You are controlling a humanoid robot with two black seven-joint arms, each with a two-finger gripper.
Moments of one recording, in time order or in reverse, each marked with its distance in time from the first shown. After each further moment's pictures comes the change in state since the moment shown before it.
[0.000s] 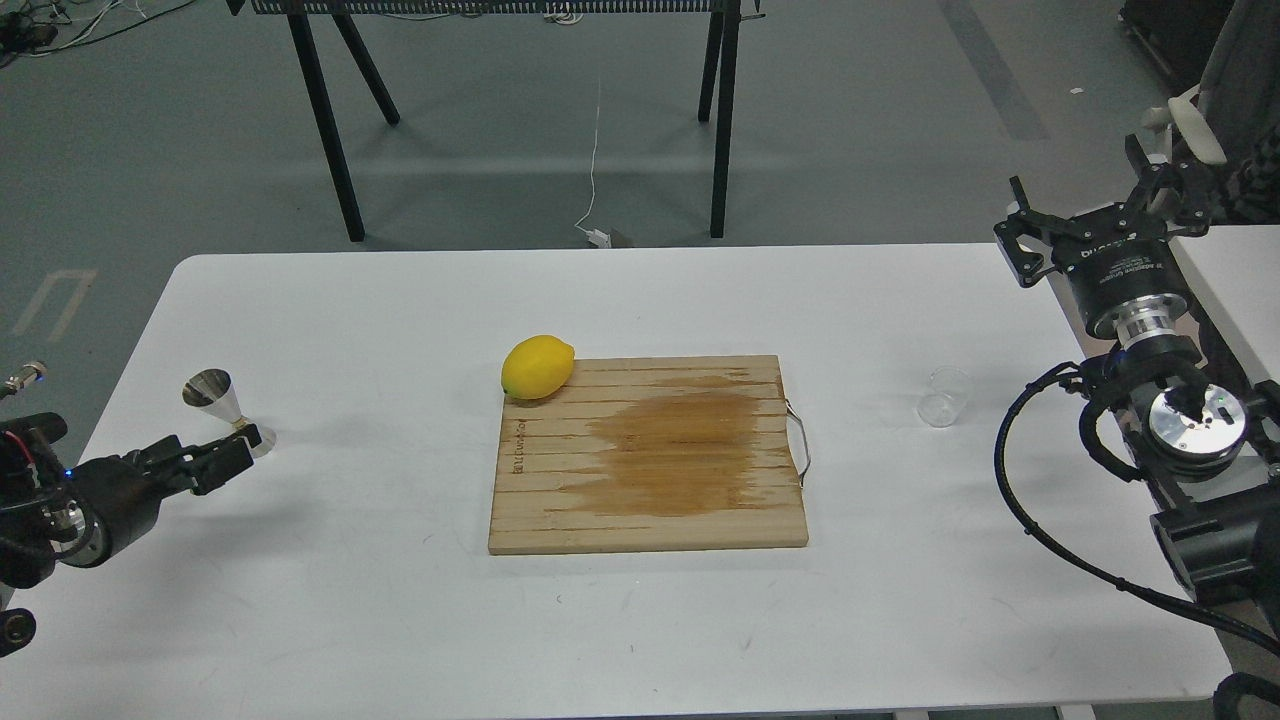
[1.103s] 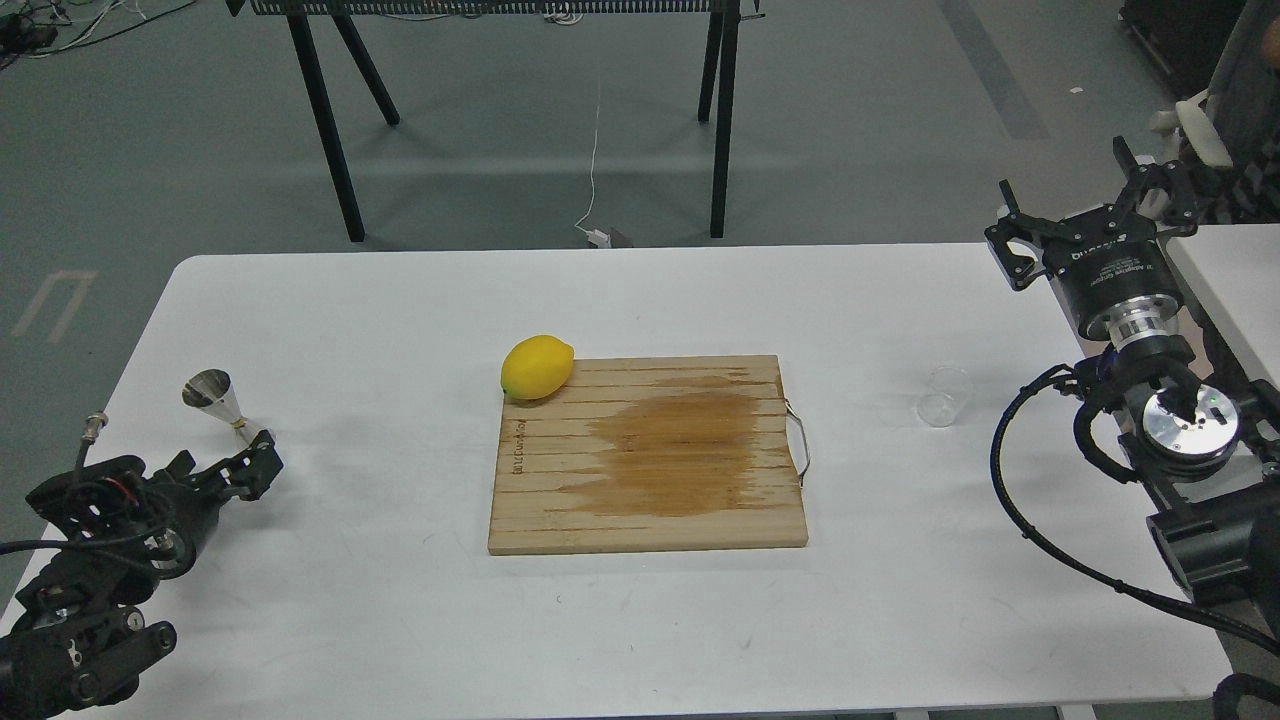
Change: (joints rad) left arm 0.074 -0.422 -0.129 0.510 0.079 0.177 0.072; right arm 0.006 -0.001 -0.026 -0.004 -0.003 0.005 0.001
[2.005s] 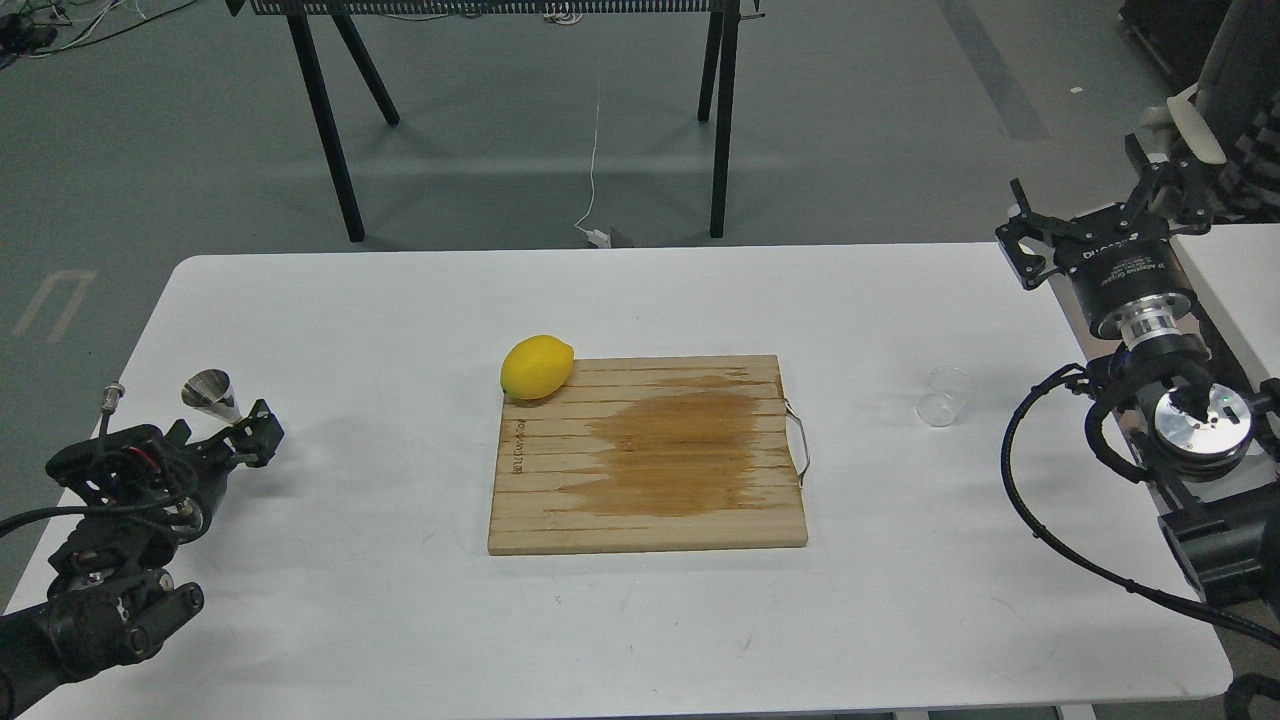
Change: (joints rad) left arm -0.090 -0.118 0.015 0.209 -0.003 0.002 -0.002; right arm -0.002 -0.019 0.000 0.000 0.000 0.000 -0.001
